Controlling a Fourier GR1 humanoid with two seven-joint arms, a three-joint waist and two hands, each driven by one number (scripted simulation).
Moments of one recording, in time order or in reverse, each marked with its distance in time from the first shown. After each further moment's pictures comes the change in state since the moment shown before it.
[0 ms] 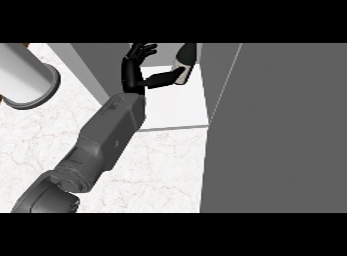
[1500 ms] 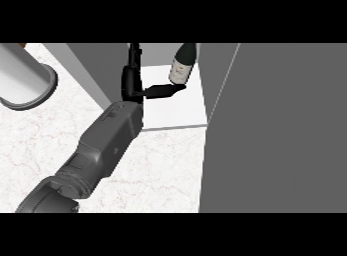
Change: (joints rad) left arm 0.053 -0.005 -0.008 0.008 -0.054 -0.074 -0.091; right arm -0.013 0.003 0.026 0.002 -0.002 -0.003 0.009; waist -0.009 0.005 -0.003
